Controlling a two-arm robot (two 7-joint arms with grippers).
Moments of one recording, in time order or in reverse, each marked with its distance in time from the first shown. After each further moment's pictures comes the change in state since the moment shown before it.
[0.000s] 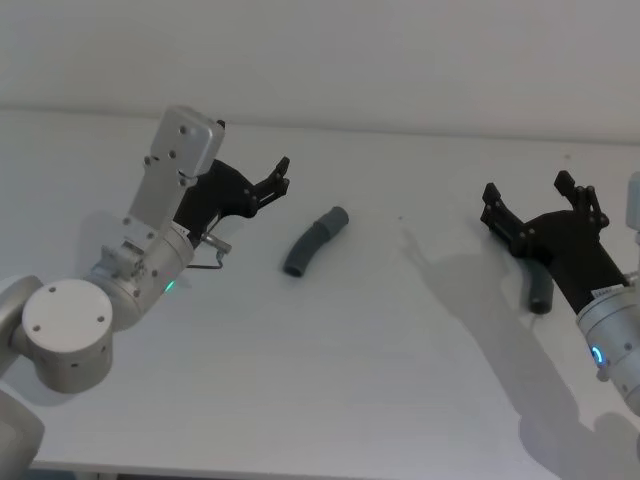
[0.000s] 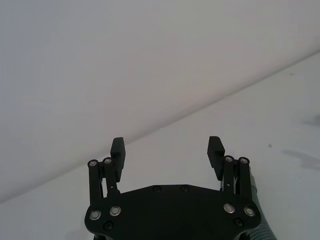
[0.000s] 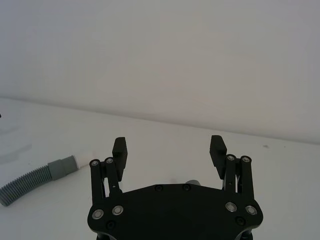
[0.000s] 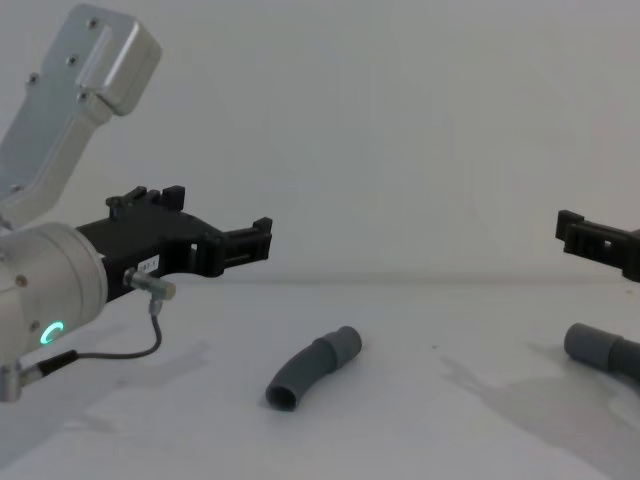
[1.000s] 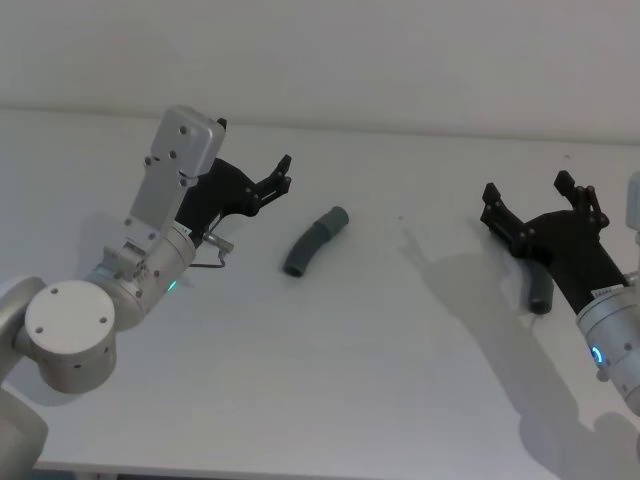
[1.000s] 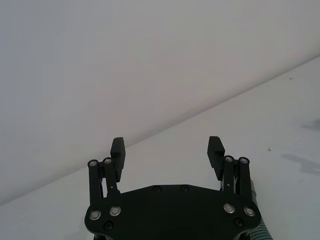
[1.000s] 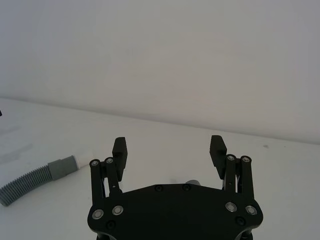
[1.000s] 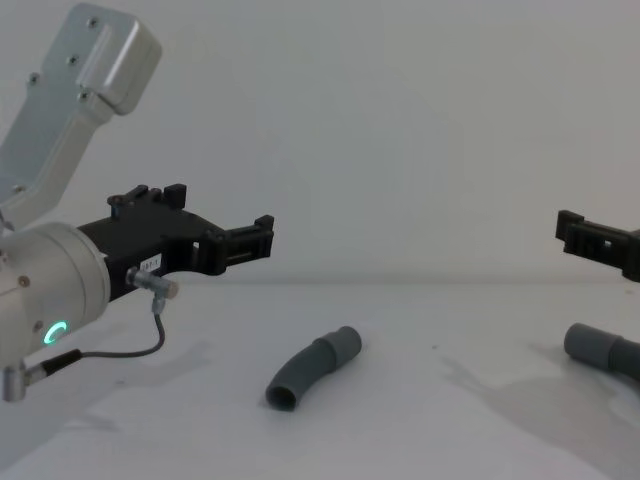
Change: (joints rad) left arm -0.002 -0.006 0.002 0.007 0.000 -0.017 0.003; right arm 0.000 0.000 0.000 0.000 0.000 0.000 0.000
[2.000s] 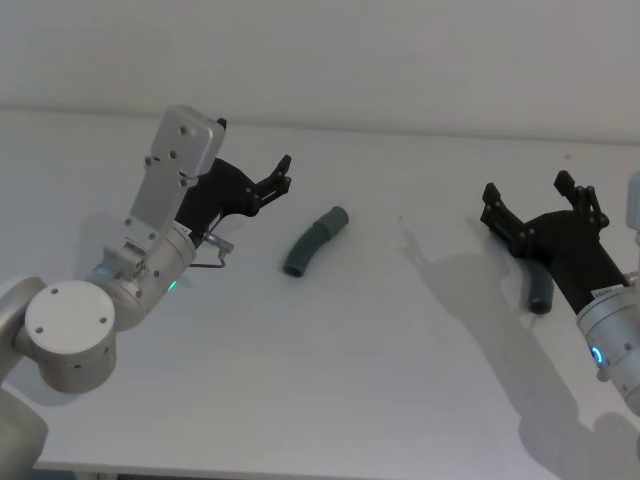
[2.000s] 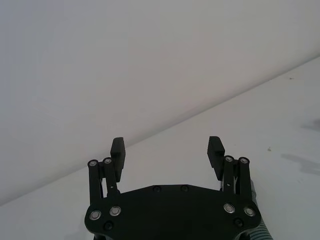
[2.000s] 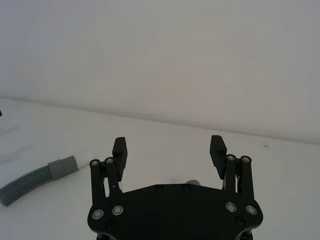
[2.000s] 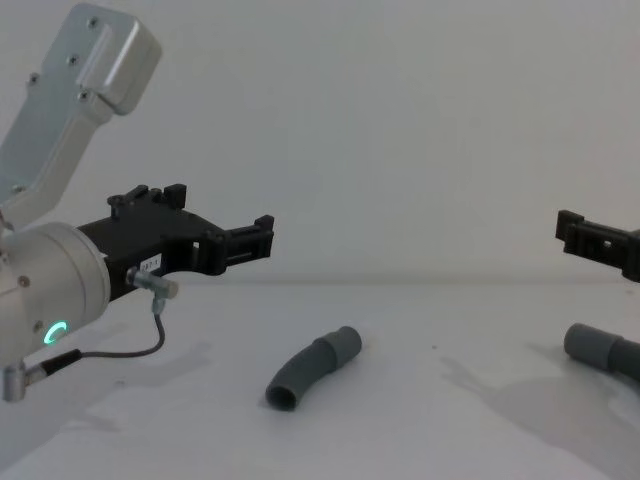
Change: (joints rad) left arm 0.000 0.000 0.000 0.000 0.000 0.000 0.000; right arm 0.000 0.000 0.000 0.000 0.000 0.000 0.000
